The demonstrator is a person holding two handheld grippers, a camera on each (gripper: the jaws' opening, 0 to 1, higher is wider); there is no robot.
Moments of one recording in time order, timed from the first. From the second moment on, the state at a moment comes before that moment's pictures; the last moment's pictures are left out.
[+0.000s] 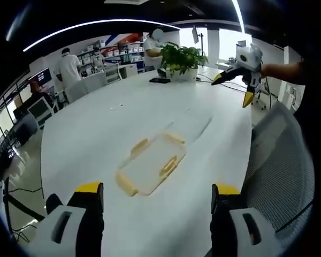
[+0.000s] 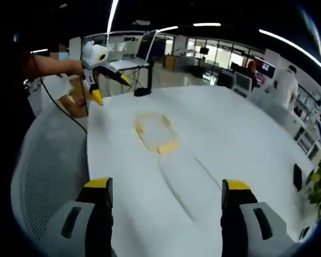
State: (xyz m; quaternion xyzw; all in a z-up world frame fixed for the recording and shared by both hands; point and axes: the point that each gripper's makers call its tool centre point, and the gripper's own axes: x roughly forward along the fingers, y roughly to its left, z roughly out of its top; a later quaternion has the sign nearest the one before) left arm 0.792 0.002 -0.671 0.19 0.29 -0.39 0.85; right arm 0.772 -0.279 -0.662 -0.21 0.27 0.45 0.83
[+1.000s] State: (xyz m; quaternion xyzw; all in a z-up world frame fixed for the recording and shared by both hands) left arm 0.839 0.015 -0.710 0.26 0.32 -0.46 0.78; right arm 0.820 -0.215 -0.674 -0.25 0.28 0.52 0.77
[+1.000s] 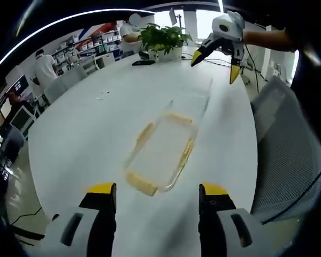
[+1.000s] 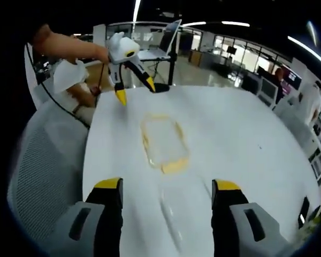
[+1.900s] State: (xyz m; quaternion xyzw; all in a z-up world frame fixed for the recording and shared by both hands) left arm 0.874 0.024 -0.751 0.33 0.35 -0.50 0.72; right arm 0.858 -0.169 -0.722 -0.30 0.33 0.56 0.70
